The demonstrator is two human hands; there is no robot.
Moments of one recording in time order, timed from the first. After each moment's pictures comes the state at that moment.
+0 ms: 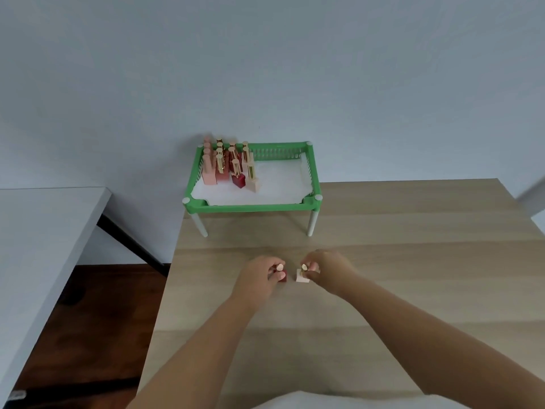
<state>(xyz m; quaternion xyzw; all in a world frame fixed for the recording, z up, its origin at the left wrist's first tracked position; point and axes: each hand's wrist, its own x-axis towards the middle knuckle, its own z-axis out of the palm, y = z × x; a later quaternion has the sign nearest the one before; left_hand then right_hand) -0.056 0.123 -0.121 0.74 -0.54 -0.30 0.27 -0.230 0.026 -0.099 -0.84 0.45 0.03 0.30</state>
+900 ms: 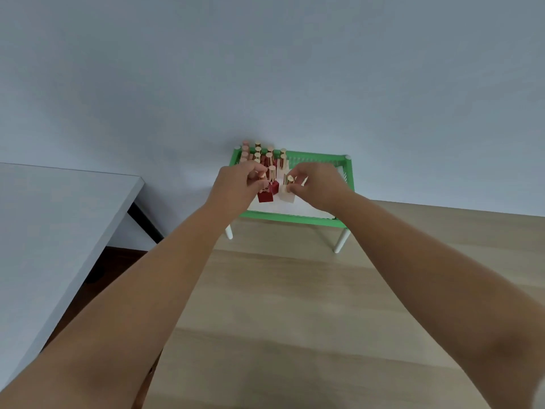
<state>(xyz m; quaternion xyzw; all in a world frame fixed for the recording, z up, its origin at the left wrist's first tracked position) 0.072 0.049 0.017 0.76 -0.52 -0.12 0.38 -0.093 -0.066 0.021 -0.88 0.36 -0.15 0.27</state>
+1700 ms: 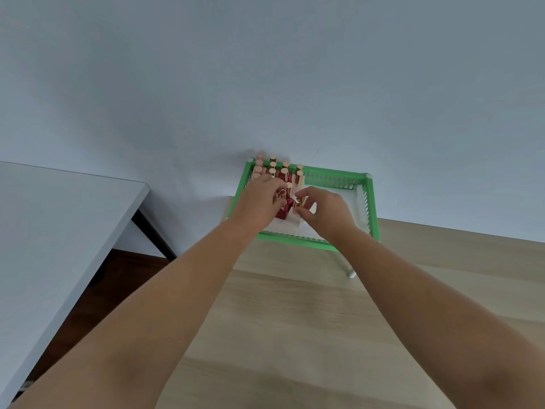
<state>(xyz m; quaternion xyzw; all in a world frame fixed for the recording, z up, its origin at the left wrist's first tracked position) 0.088 0.003 -0.013 0.75 -0.58 -0.07 0.30 -0.063 -0.085 -0.034 -0.87 0.37 -0.20 0.25</state>
